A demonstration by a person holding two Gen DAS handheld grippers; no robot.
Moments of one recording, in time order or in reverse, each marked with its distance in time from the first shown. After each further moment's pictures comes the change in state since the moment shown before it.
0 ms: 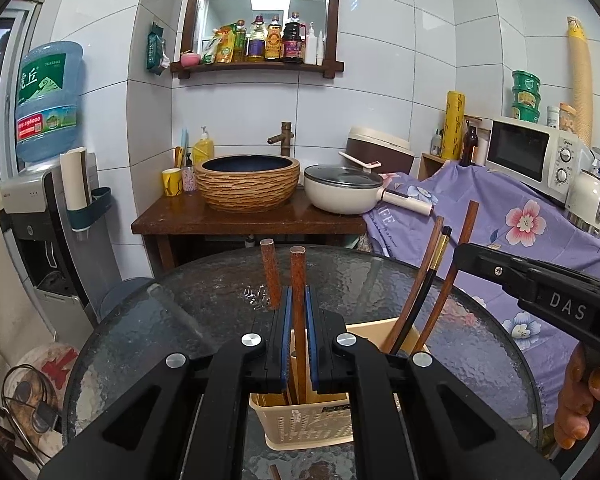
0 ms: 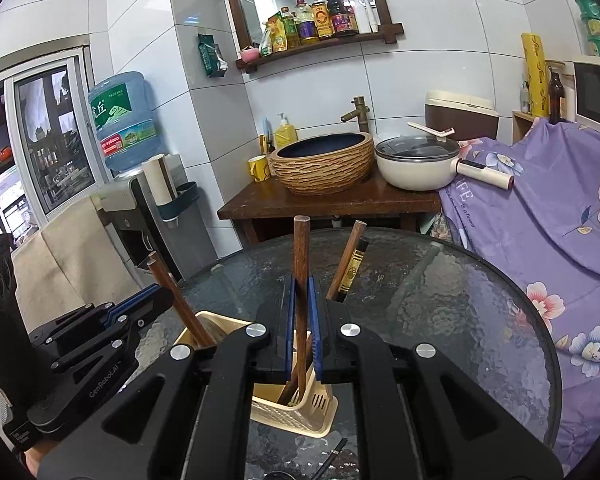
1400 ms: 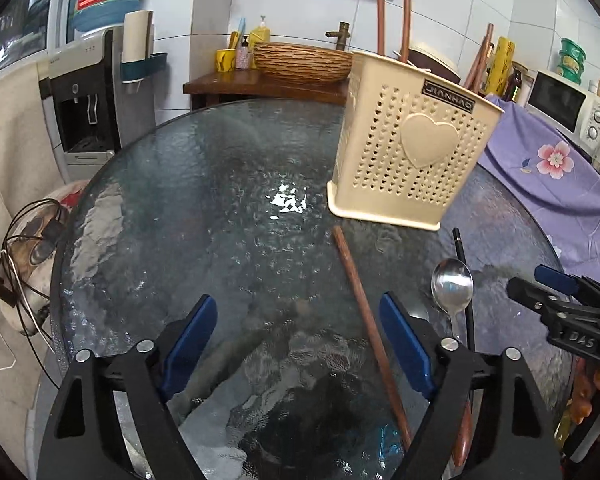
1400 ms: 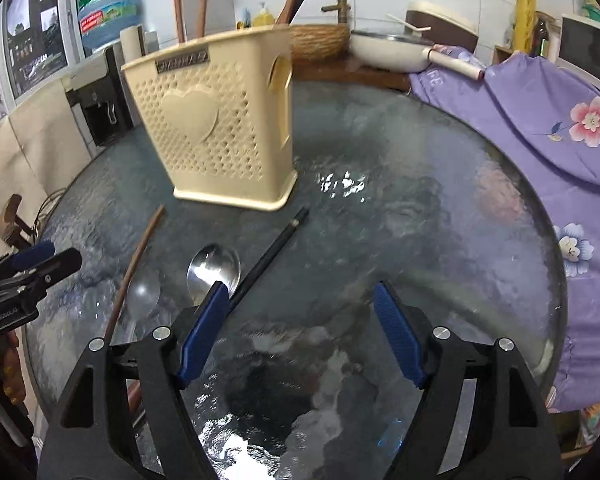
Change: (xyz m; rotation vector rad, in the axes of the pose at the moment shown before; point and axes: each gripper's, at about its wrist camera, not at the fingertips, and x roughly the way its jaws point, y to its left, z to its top) left arm -0.044 0.044 -0.186 -0.157 0.306 0.083; right arm -0.011 -0.017 -0.210 -0.091 0.323 -0.190
